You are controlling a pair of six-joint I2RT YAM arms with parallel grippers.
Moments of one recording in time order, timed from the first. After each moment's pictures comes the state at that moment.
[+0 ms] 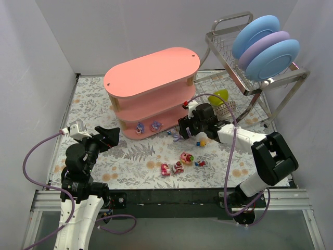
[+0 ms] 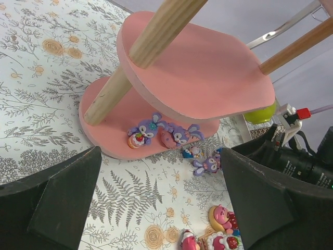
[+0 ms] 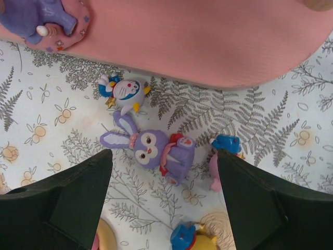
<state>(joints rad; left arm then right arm) -0.11 0.27 0.56 -0.41 0.06 -0.62 0.60 1.52 0.83 0.01 -0.15 0.03</state>
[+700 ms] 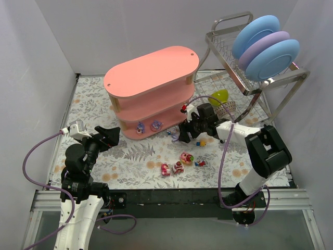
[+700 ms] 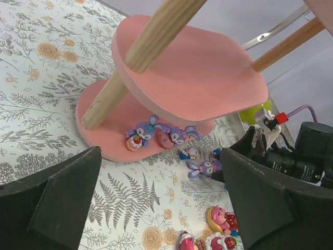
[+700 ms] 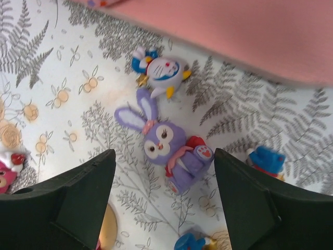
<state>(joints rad) -0.11 0.27 0.56 -0.40 0.07 -0.62 0.53 1.65 0.88 -0.02 -0.45 -0.11</state>
